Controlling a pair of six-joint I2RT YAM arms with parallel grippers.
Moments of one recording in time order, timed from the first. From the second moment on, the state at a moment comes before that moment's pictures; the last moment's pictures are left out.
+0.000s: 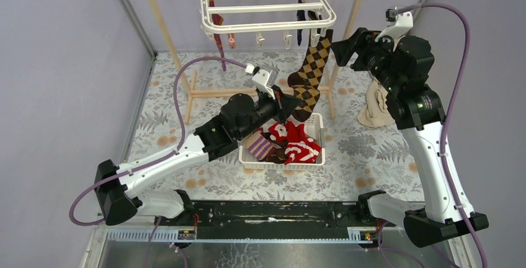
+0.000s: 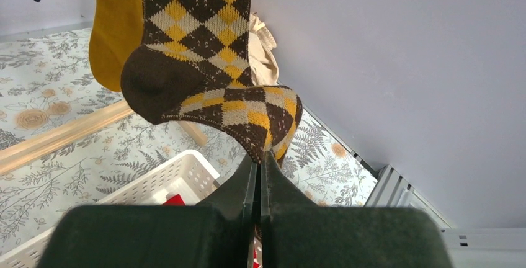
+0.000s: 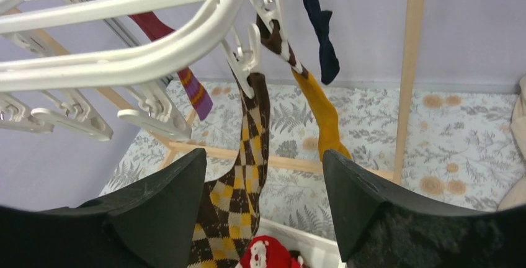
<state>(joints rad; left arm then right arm) -0.98 1.28 1.11 0.16 -0.13 -0.42 0.26 1.15 1.56 -0.50 -0.12 0.34</state>
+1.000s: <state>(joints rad) -0.99 1.20 1.14 0.07 -0.14 -0.41 0.09 1.25 1.35 0.09 -0.44 0.37</state>
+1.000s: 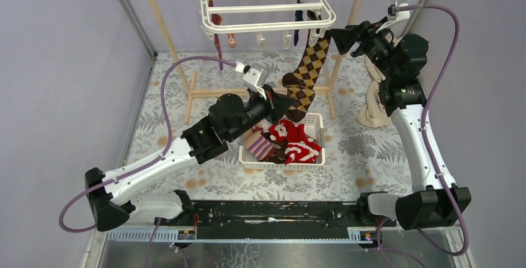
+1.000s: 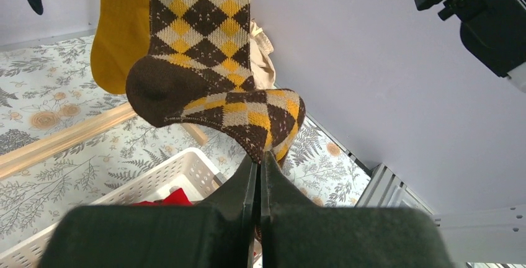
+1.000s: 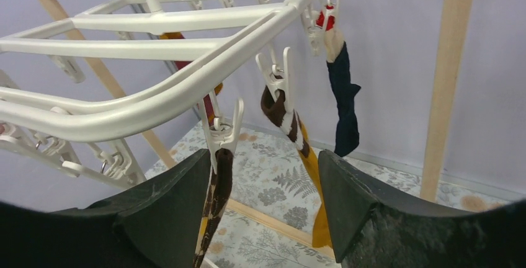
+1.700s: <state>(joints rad) -0.99 1.19 1.14 0.04 -0.14 -0.40 0.02 1.41 1.32 0.46 -0.70 0.67</state>
